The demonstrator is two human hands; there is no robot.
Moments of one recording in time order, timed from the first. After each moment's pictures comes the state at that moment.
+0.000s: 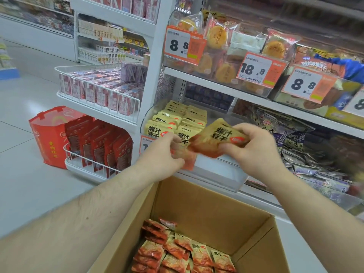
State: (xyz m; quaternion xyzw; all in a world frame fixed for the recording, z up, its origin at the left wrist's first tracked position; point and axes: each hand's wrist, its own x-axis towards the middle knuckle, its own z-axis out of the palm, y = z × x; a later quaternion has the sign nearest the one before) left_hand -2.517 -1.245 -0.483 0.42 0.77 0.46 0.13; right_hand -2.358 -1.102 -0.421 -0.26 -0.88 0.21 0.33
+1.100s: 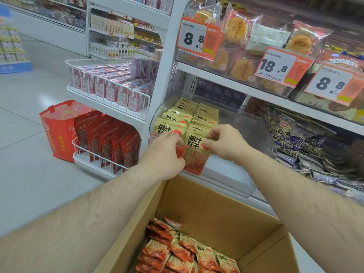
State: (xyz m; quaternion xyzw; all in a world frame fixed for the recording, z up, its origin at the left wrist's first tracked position) left_hand -2.539 -1.236 -0.500 0.42 0.83 0.37 0.03; right_hand -2.451 -1.073 -0.447 -0.31 -0.92 0.20 0.13
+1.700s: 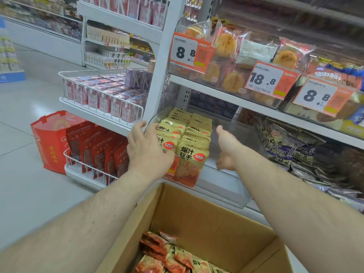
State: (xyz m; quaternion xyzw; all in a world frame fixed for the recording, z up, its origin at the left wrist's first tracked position) left_hand -2.550 -1.227 -0.490 0.28 0.83 0.47 -0.10; right_hand -2.469 -1.045 -0.443 -0.47 -0.62 0.61 0.15
